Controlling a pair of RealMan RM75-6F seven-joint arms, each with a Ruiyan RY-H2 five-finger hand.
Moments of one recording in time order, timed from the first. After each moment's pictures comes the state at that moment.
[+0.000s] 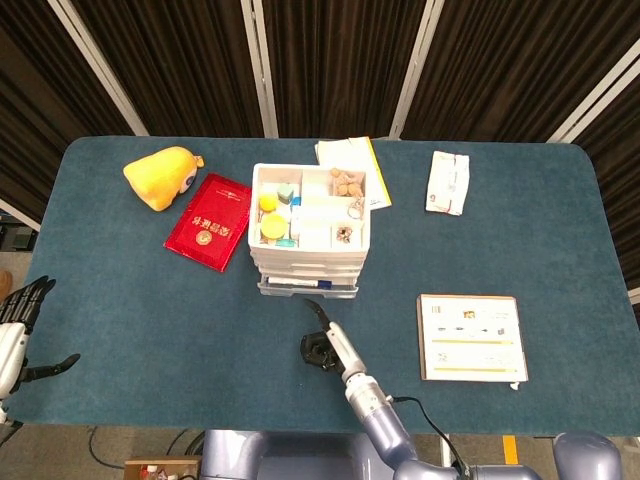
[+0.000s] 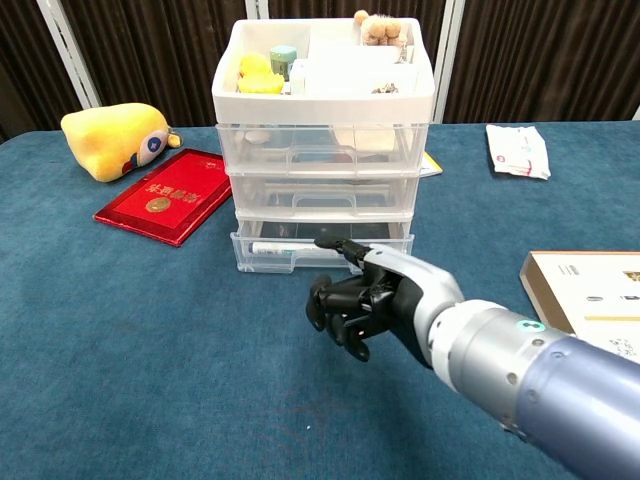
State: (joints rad) left arm -0.08 -1.06 -0.02 -1.71 1.47 1.44 -0.16; right arm 0.56 -1.89 0.27 -1.82 -0.78 1.05 0.05
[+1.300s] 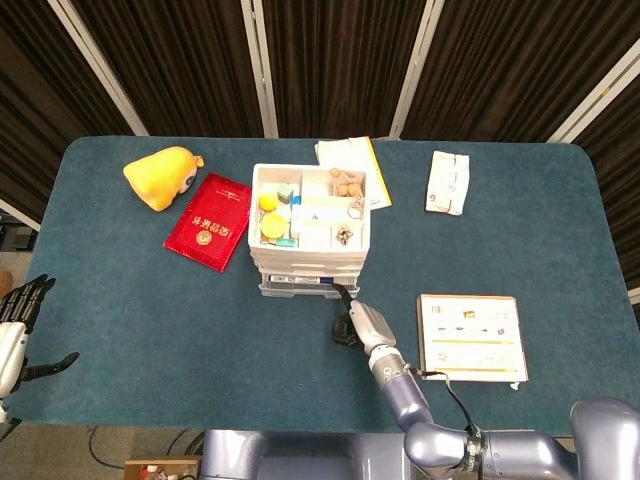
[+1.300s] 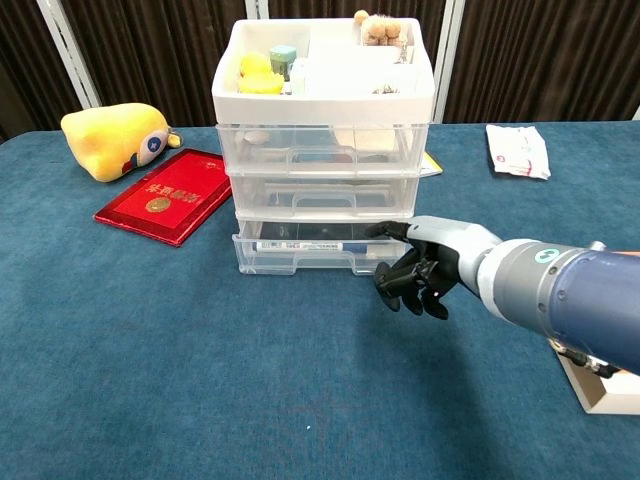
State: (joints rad) left arm -0.08 -1.07 -0.03 -1.70 1.48 1.45 -0.13; right arm 0.74 -1.74 0.33 -1.81 -0.46 1.09 -0.36
